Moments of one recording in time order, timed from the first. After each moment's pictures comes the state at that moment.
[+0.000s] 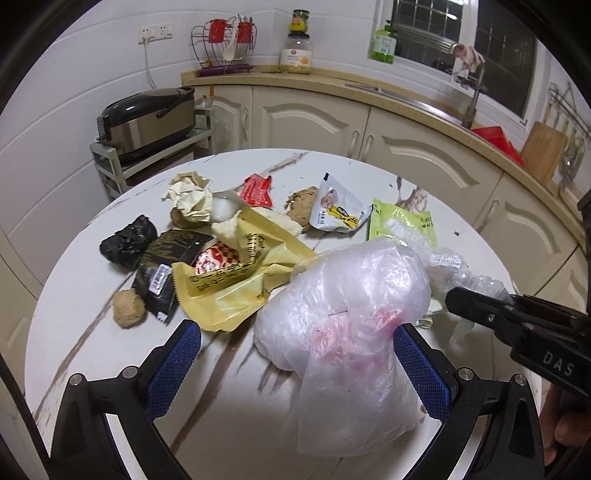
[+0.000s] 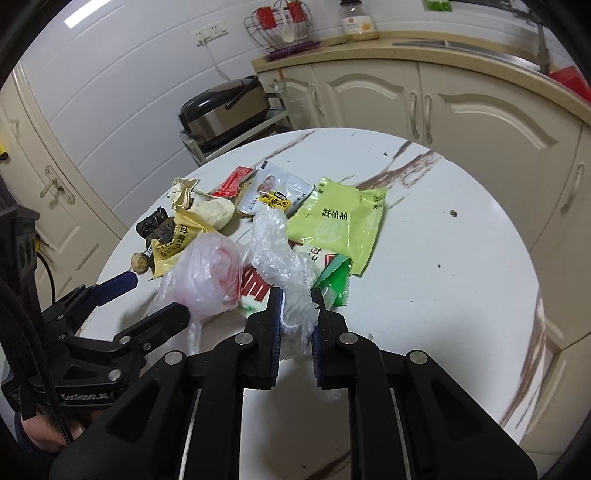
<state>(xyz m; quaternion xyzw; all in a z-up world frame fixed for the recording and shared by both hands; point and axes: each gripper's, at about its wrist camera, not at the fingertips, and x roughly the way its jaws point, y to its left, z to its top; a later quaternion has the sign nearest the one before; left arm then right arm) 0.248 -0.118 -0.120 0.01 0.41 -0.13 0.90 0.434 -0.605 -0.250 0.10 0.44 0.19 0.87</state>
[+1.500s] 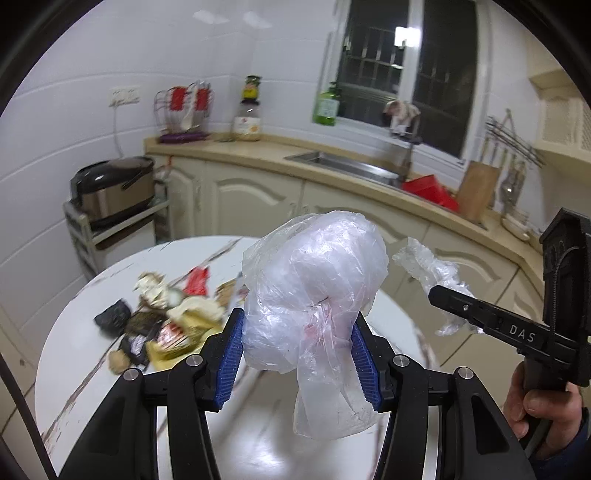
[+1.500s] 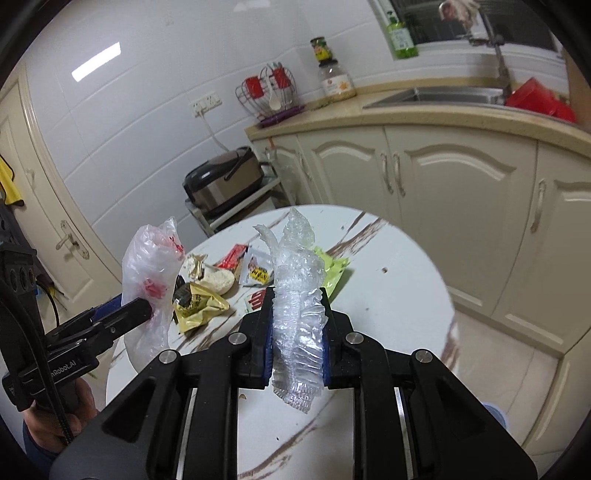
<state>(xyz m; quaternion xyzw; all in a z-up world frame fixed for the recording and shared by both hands) 0.167 -0.142 -0.047 -0.01 0.29 -0.21 0.93 0.388 -0.684 -0.184 0.16 0.33 0.17 0.91</state>
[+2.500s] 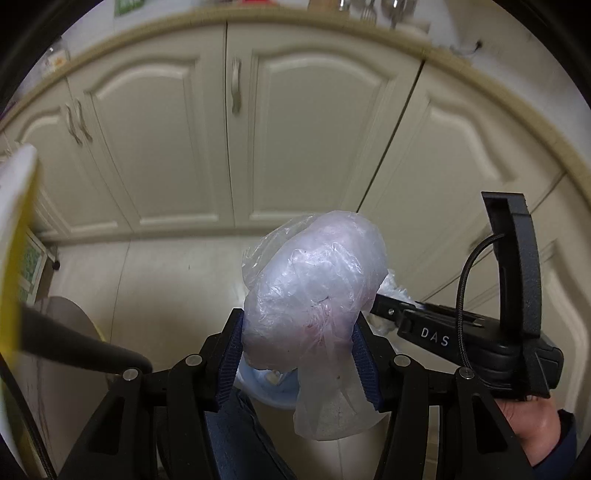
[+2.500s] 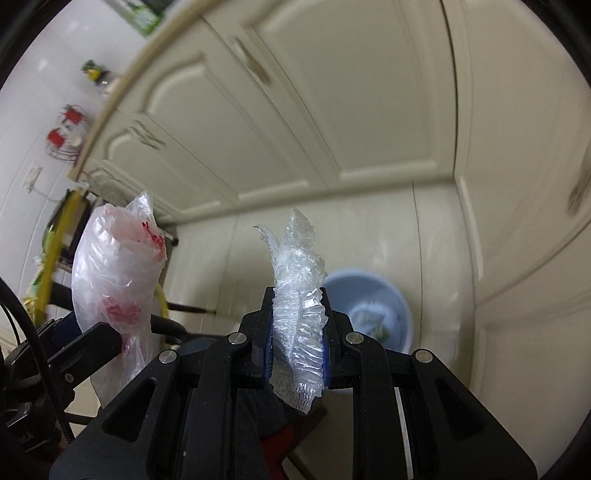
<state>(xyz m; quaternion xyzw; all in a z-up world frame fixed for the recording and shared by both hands) 0.166 -0.505 -0.256 0.17 0.48 -0.38 0.77 0.258 -0.961 -0.418 0.35 0.46 -0.08 0.81</state>
